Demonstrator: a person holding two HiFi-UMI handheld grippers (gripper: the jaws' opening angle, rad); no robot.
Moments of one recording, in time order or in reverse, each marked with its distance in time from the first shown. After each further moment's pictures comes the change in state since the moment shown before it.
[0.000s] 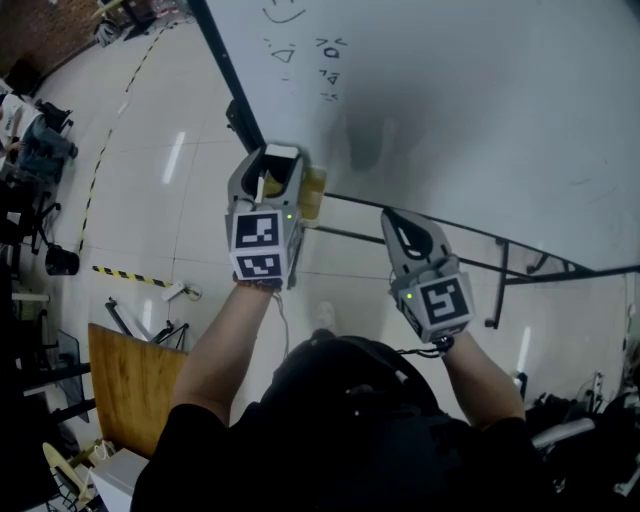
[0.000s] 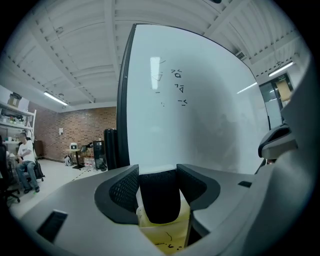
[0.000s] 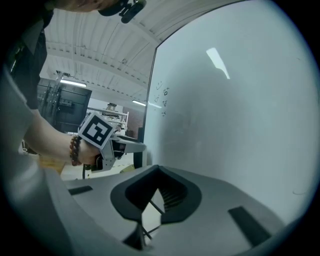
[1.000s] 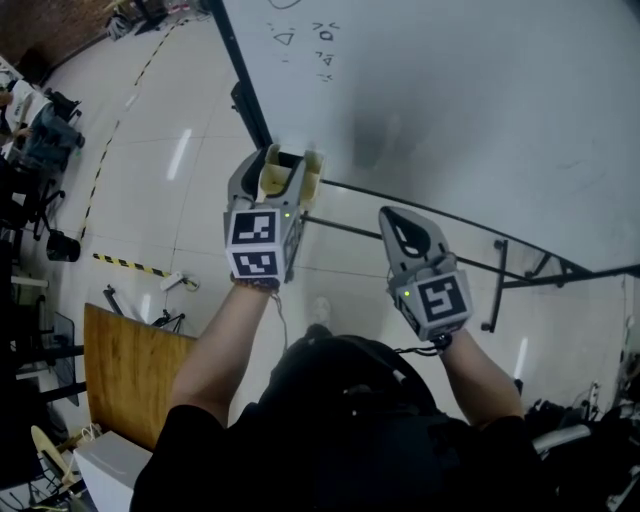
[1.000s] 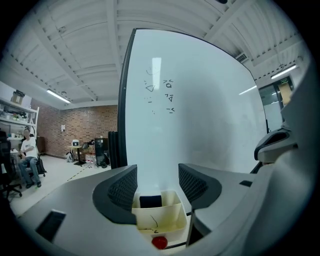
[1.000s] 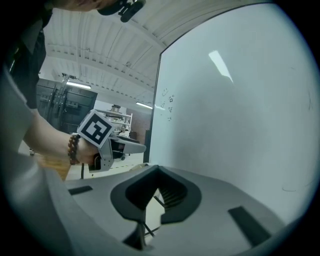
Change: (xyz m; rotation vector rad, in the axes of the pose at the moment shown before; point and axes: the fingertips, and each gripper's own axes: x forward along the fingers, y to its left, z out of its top) left arm -0.041 -0.023 -0.002 -0.029 0.013 0.011; right arm -0.035 0.015 0.000 -0.017 -0.020 0.039
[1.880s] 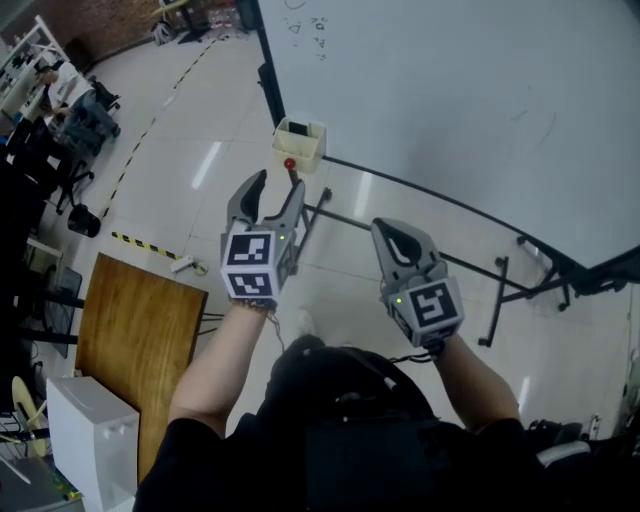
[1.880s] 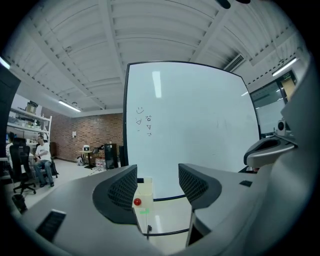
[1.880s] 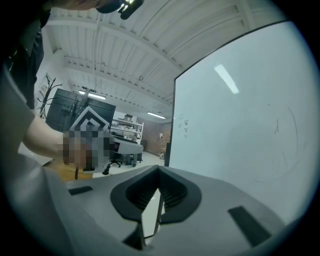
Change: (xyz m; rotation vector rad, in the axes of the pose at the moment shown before) left arm -0.188 -0.098 0.016 0.002 -0.059 0.095; right arm -0.164 0.069 0.010 -0.030 -0.101 0.109
